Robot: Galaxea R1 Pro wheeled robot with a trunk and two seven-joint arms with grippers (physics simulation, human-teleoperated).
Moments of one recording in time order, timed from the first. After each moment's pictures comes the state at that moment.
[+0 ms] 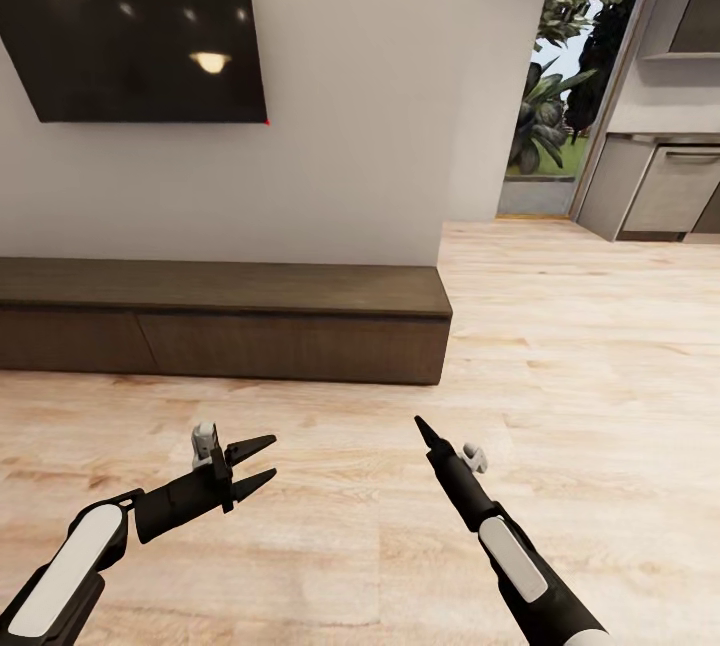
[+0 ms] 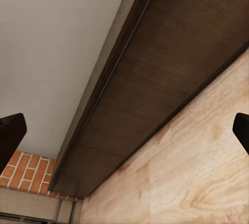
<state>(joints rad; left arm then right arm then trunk) -0.27 0.27 -0.03 -1.34 1.42 0.99 -0.33 -0.45 -0.01 0.21 -0.78 -1.19 -0.01 0.47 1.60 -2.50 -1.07</state>
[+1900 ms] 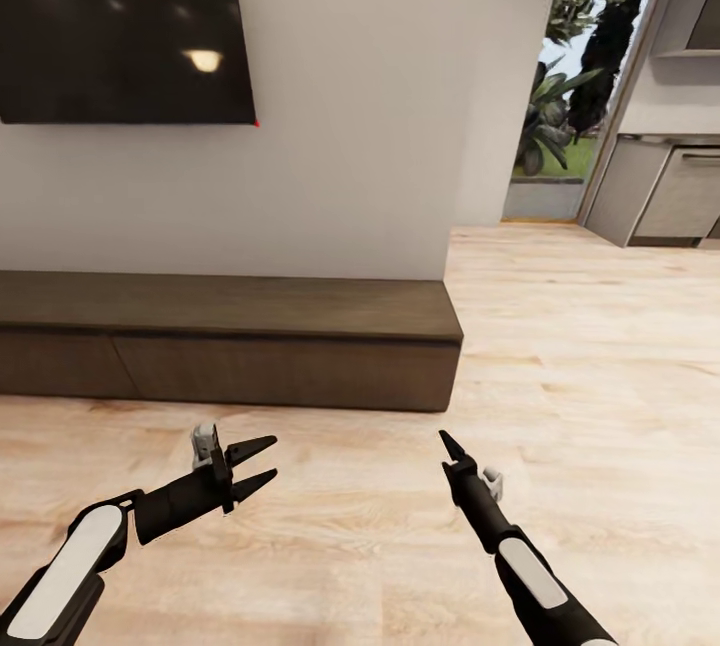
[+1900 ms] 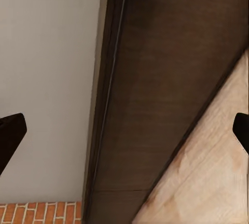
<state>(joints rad) -0.26 0.27 -0.03 -1.35 1.42 0.99 -0.33 -0.45 -0.03 0.14 -0.63 -1.41 0.08 0.55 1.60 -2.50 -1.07</state>
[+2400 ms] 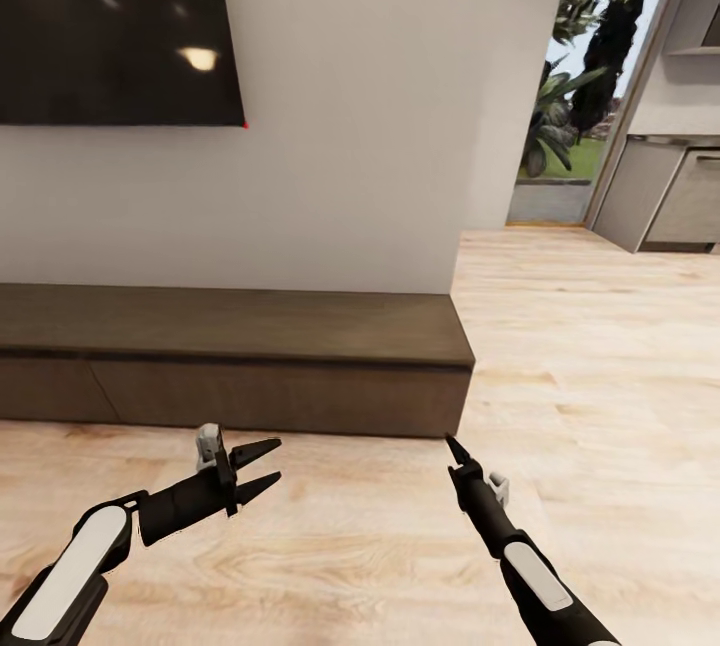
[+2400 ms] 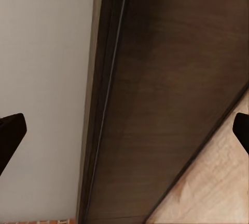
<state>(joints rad) -0.26 0.26 -0.05 -1.35 1.42 0.99 -0.33 -0.45 -0.04 0.14 -0.60 -1.42 0.07 0.55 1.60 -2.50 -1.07</state>
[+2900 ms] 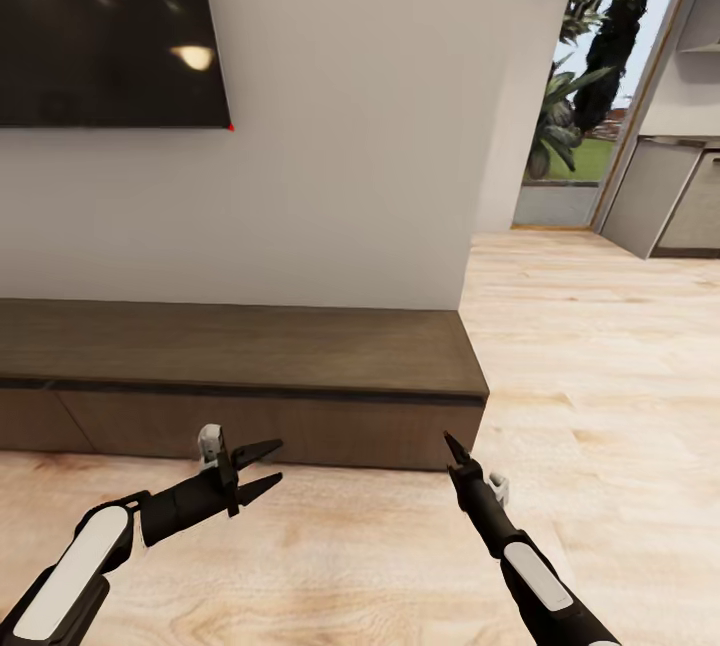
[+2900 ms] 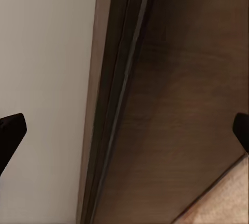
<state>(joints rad) -0.26 0.26 -0.05 -1.35 1.42 0.99 -0.33 -0.45 -0.04 0.14 -0.60 -1.42 0.07 0.56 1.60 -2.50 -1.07</state>
